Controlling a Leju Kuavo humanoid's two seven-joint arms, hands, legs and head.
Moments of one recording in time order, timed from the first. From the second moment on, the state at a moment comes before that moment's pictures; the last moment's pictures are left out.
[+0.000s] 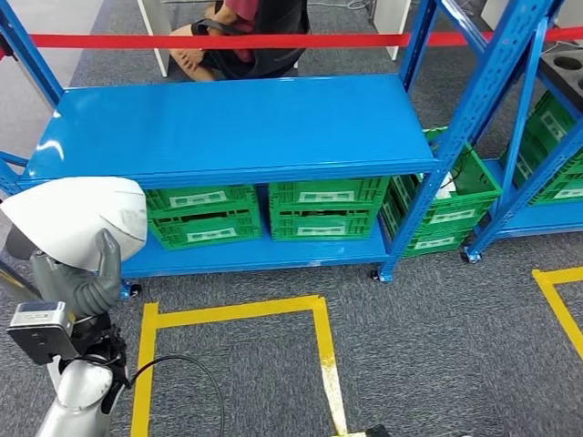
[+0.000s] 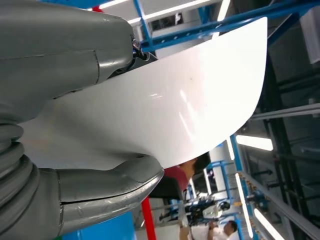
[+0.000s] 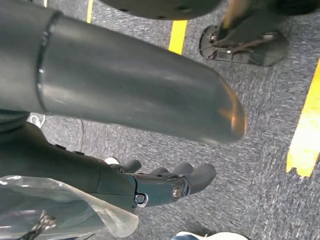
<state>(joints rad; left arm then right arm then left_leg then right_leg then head) -0.15 -0.04 -0.25 -1.67 -0.16 0.55 -0.42 -0.05 0.17 -0.98 -0.21 1.31 -0.19 -0.02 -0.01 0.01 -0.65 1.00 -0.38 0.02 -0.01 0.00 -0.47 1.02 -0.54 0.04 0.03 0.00</state>
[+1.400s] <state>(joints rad) -0.15 -0.03 -0.23 -1.67 -0.16 0.56 -0.43 -0.05 0.17 -0.98 -0.21 1.30 -0.20 -0.04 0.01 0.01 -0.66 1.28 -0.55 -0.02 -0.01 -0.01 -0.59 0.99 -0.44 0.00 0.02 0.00</state>
